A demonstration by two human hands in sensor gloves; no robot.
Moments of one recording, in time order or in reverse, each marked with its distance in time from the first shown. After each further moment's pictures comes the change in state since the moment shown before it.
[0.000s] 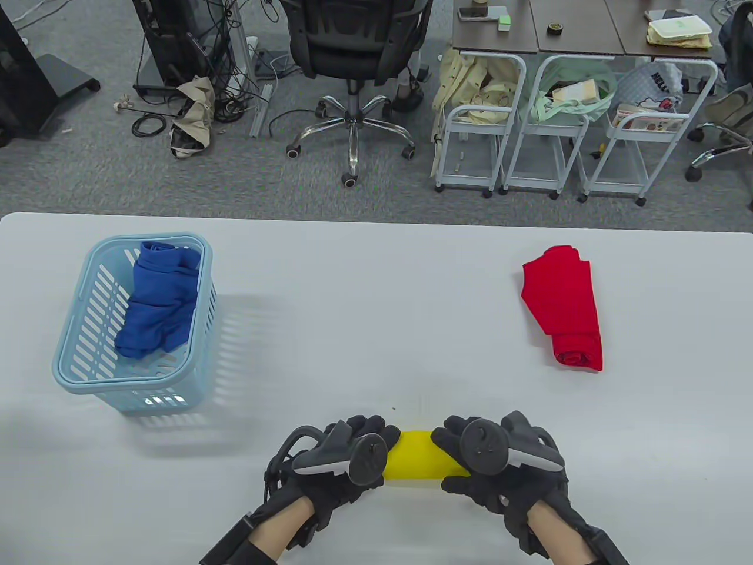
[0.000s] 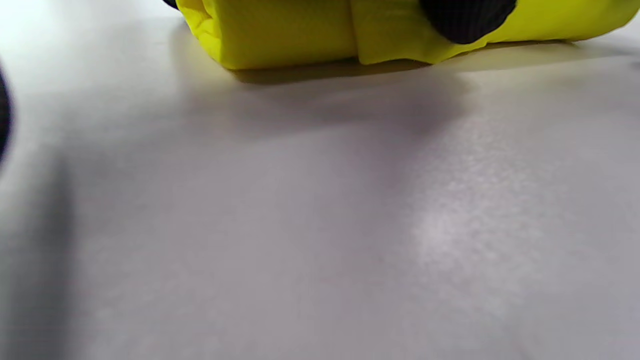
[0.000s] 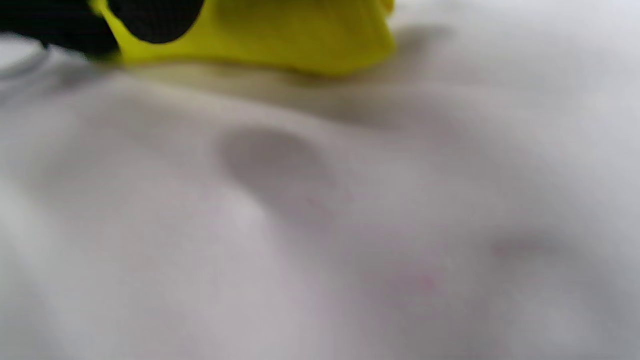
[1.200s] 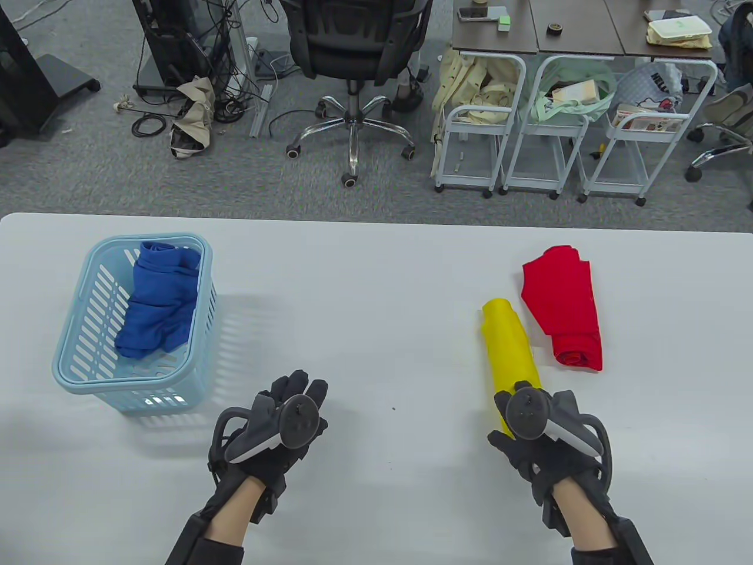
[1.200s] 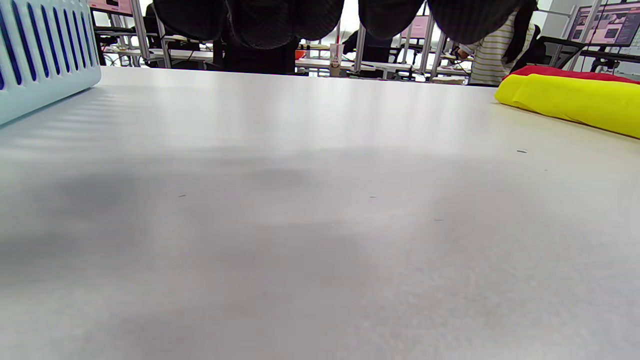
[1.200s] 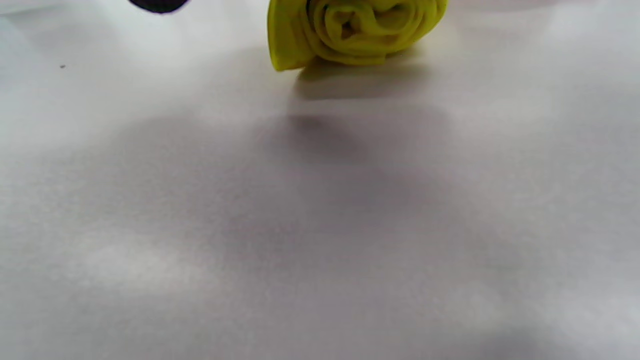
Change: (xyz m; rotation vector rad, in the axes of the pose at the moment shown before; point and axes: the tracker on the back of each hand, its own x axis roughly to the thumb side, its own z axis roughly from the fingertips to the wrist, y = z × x) left_hand -0.078 0.034 0.048 0.295 0.305 0.070; right_hand -0.073 -0.030 0.004 -0.148 0.315 -0.137
